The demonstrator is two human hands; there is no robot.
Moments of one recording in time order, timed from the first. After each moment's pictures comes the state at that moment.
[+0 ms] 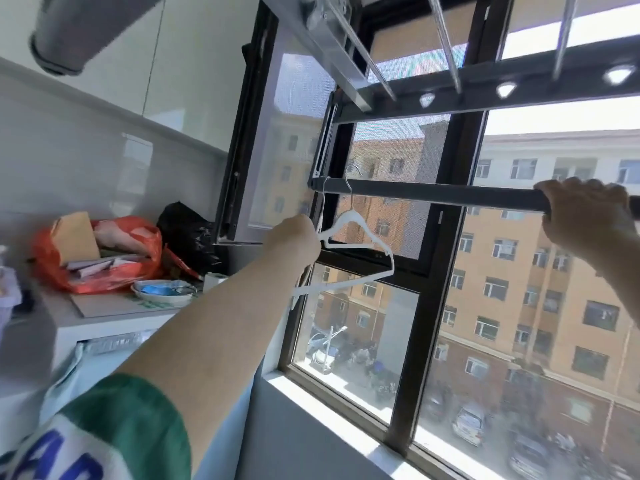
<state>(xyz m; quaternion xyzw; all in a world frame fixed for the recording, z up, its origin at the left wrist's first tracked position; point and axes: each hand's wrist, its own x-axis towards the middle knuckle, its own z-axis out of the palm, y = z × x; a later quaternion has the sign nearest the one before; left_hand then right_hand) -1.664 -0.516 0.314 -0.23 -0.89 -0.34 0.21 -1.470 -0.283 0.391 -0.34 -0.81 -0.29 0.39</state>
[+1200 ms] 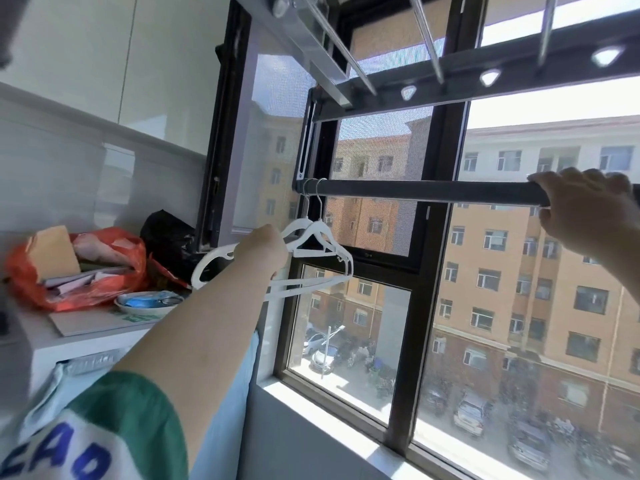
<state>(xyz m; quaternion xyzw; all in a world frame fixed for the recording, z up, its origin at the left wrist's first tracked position) -1.710 -0.503 0.305 -0.19 -0.89 -0.38 0.17 -1.457 -0.279 0.388 -0.32 -0.81 -0.27 0.41</state>
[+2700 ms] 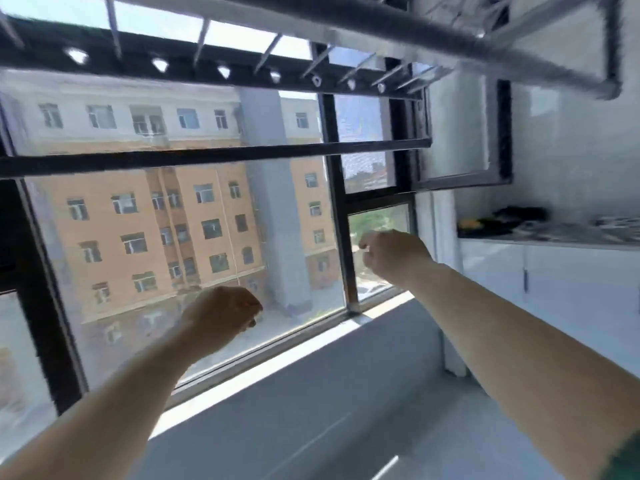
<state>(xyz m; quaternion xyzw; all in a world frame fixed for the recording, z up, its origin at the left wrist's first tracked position) -1.352 -0.461 0.219 -0.79 -0.55 -0.26 -0.04 -1.112 -0.467 0.240 -0.68 -0.68 -0.12 0.24</state>
